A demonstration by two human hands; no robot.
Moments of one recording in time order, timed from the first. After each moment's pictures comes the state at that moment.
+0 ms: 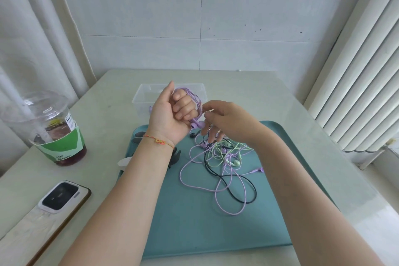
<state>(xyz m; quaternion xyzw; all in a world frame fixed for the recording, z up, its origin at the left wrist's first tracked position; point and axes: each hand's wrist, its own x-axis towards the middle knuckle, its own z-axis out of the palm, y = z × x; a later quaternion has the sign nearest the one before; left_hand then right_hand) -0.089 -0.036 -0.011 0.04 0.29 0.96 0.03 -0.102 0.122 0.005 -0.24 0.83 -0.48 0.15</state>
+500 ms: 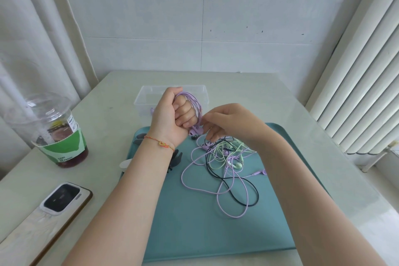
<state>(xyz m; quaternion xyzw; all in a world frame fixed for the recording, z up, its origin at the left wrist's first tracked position) -0.083 -0.035 -0.006 -0.01 0.40 0.91 -0.03 -0.100 0.122 0.009 -0.21 0.79 -0.55 0.18</state>
